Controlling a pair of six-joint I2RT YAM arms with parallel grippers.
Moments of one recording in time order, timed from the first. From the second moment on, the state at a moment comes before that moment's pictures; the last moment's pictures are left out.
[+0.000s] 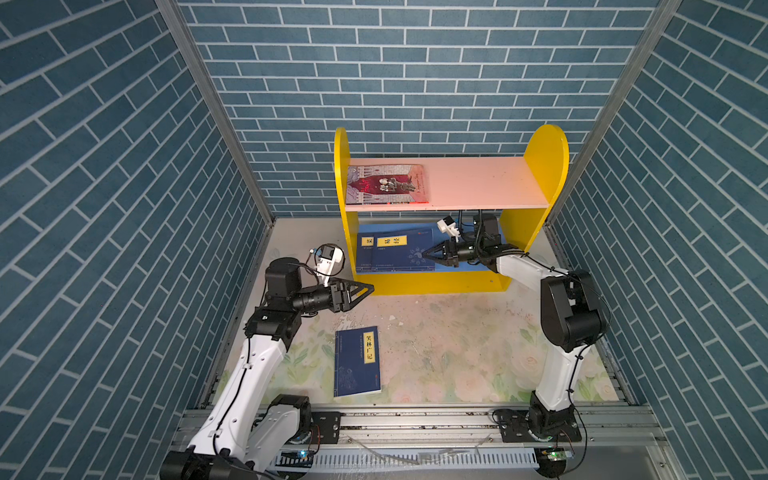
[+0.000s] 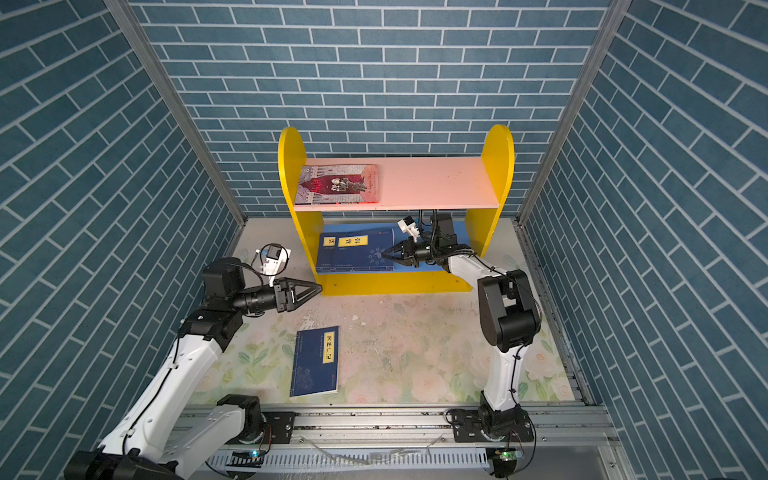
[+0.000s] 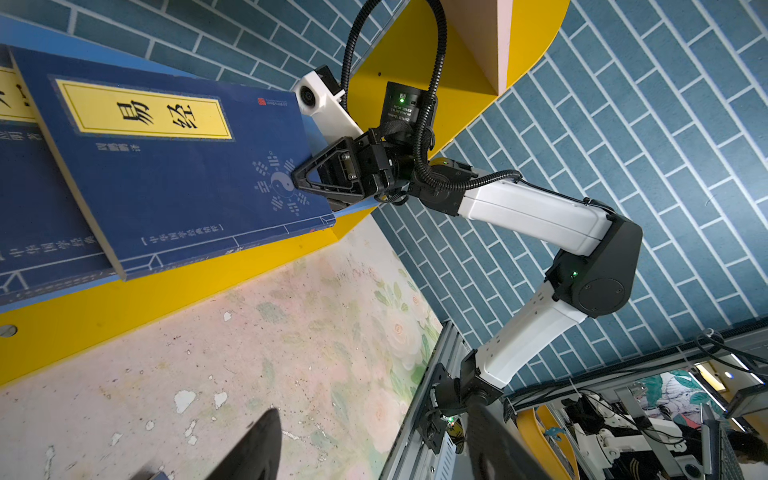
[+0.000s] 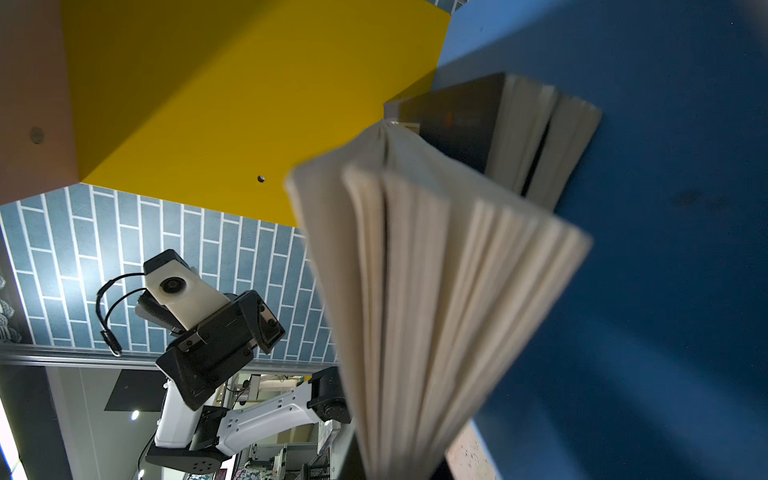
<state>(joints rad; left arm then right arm) -0.10 0.95 0.79 -0.26 1.04 -0.44 0.35 1.94 1.38 -0.04 -1.20 0.65</state>
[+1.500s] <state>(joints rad) -0.10 0.93 0.79 -0.22 1.05 -0.46 0.43 2.03 1.59 -0.30 -1.05 0.46</state>
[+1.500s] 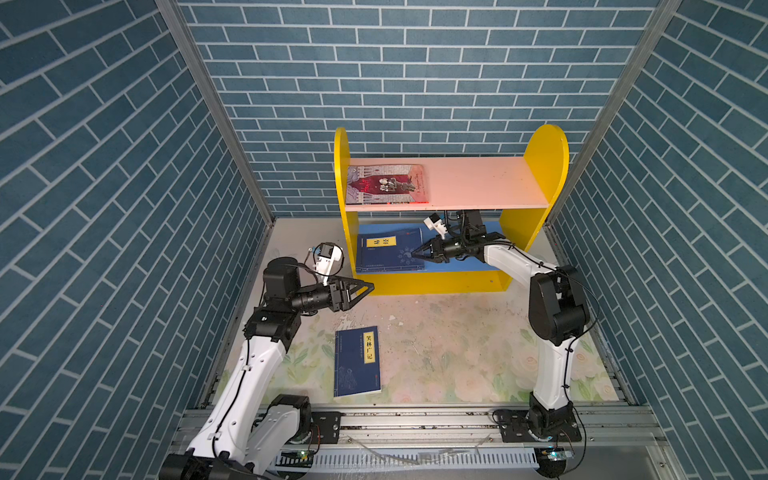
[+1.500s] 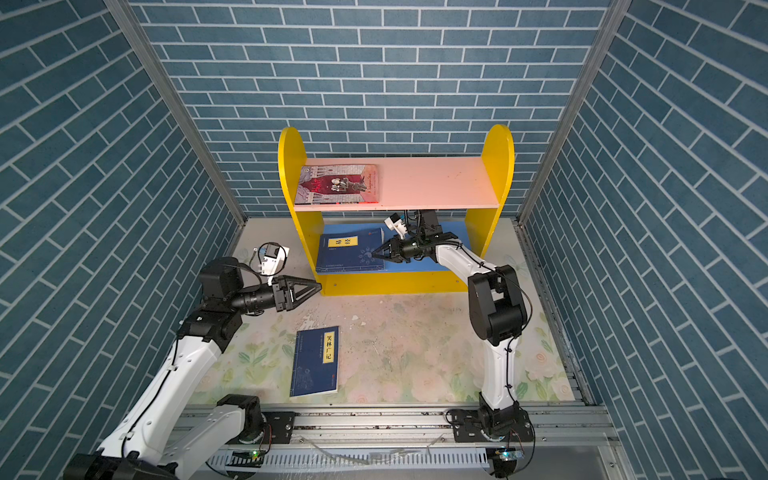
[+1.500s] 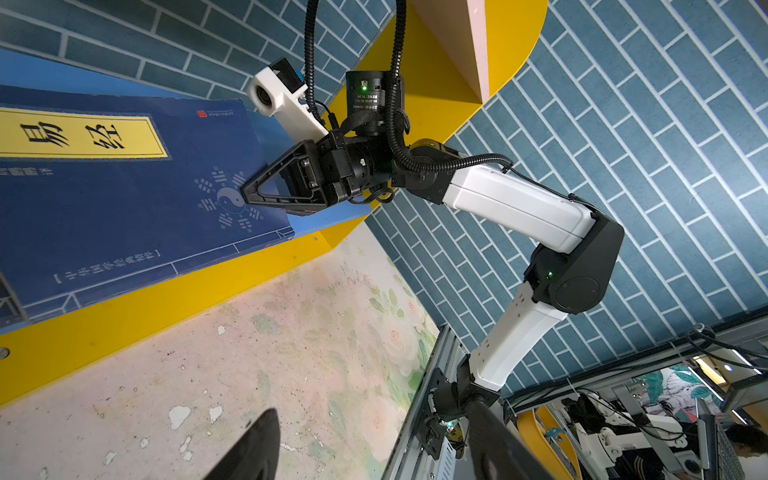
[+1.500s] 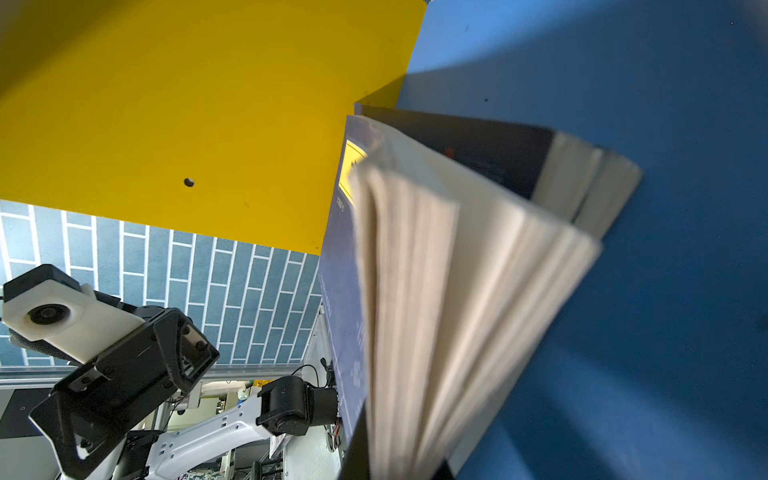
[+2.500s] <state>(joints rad) -0.10 0.93 0.78 -0.19 1.05 -0.46 0.46 2.03 1.60 -0.26 -0.99 0.50</state>
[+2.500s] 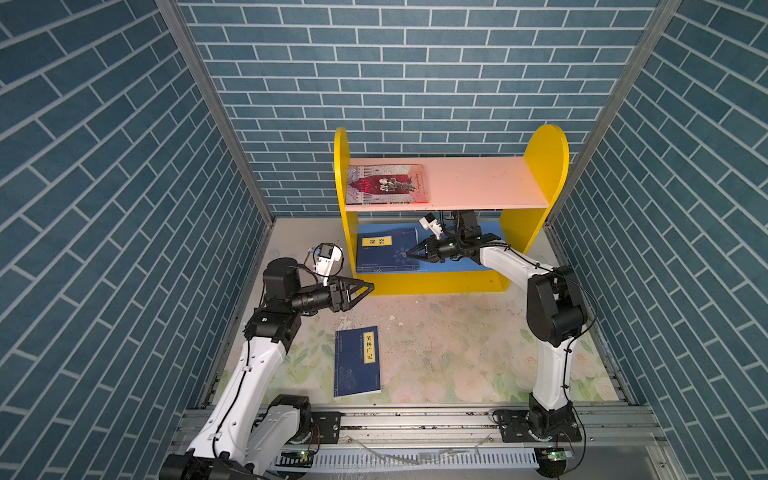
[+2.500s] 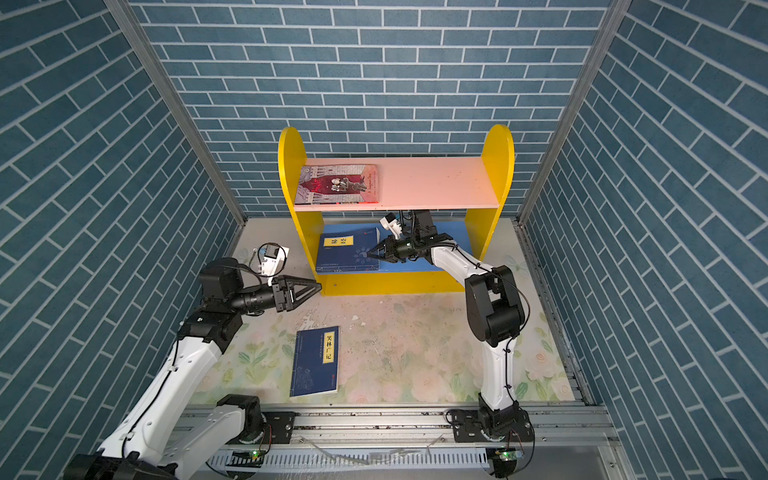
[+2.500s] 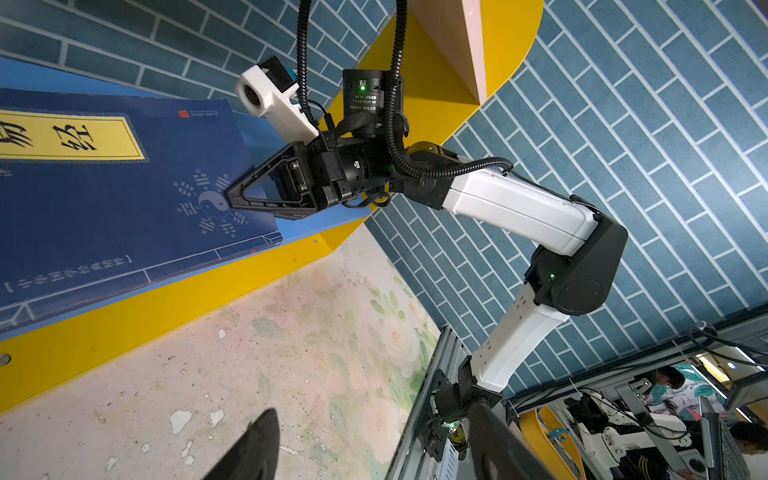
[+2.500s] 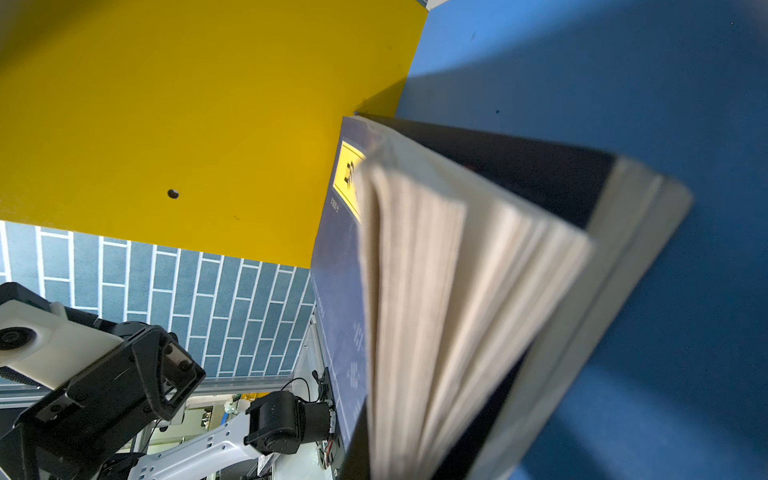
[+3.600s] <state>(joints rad) -0.10 0.92 0.77 -0.19 1.06 -0.46 0.44 1.97 1.57 -0.30 -0.85 0.49</state>
